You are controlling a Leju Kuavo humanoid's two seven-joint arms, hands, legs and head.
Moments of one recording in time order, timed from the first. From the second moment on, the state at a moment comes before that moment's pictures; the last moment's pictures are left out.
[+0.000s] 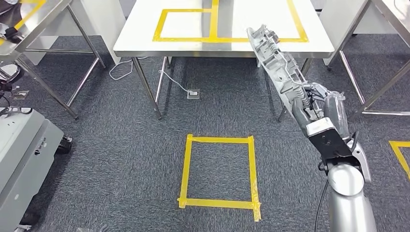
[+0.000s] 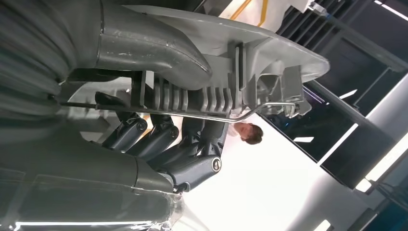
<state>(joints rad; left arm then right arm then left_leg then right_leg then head) 0.05 -0.23 1.17 -0.79 -1.04 -0.49 -0.55 -0.26 -0.10 0.00 -1.73 0.54 0.04 -0.29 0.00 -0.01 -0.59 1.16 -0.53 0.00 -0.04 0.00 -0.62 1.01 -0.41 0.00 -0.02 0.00</state>
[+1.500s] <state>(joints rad) 0.02 -0.25 1.17 -0.79 -1.06 -0.49 -0.55 -0.51 -0.33 0.00 -1.56 0.78 0.05 -0.22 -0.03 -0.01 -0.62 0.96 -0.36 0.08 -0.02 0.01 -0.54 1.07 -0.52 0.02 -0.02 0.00</state>
